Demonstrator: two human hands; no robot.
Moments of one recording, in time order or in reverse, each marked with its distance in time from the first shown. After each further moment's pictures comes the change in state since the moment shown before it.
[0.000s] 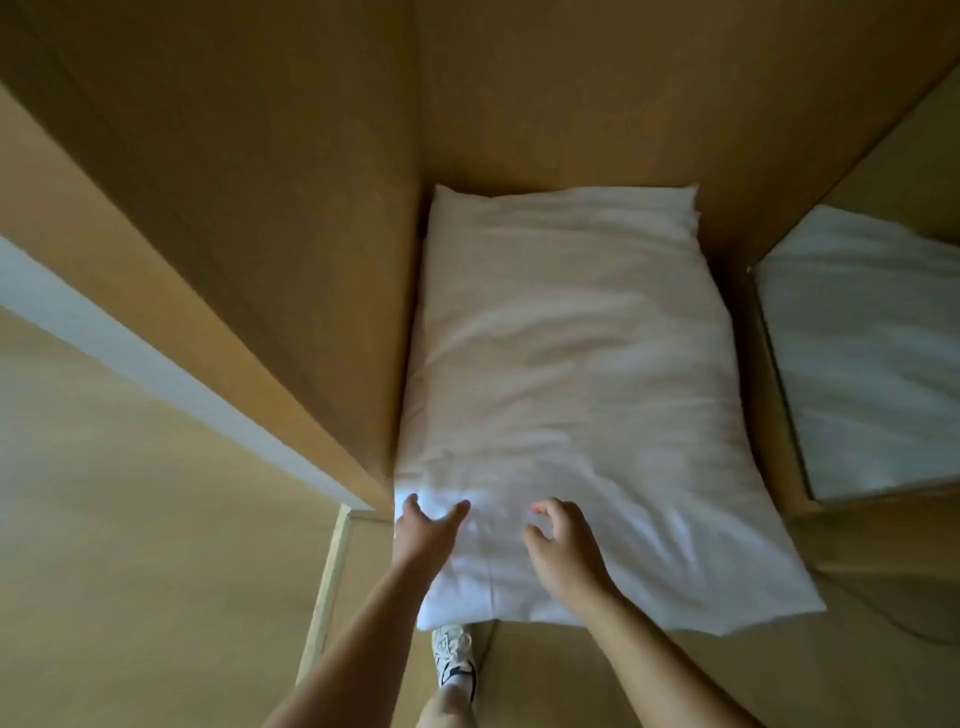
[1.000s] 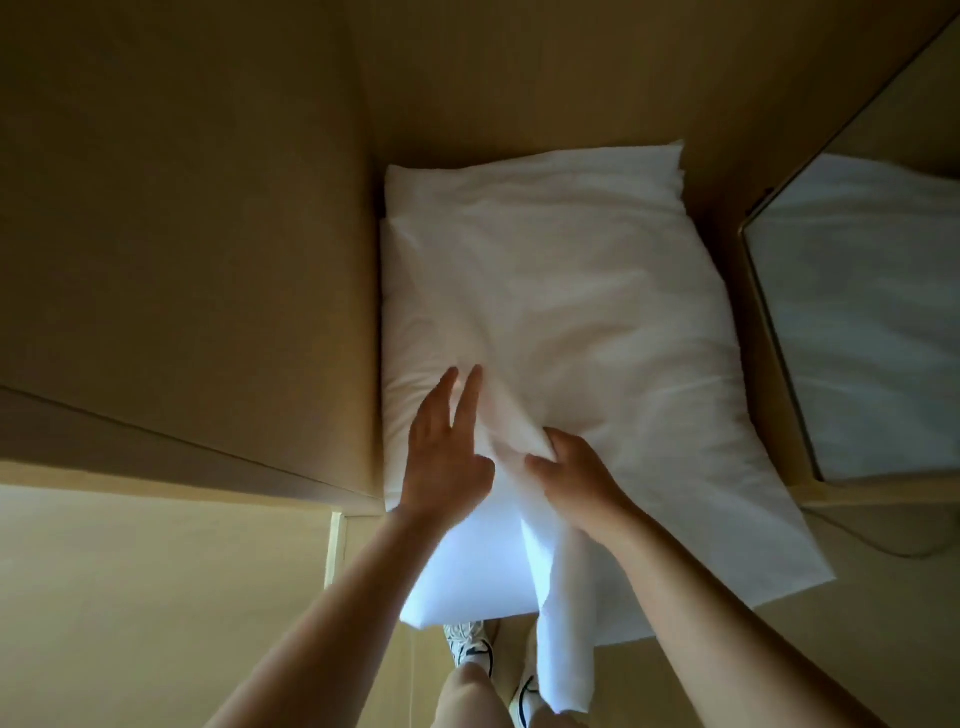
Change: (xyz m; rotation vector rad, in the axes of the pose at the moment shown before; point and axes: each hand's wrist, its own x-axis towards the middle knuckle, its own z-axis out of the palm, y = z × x) left_hand 0.004 0.112 -0.016 0.459 0.082 0.937; right_hand 0.050 -0.063 -0.052 0.138 0.011 -0.014
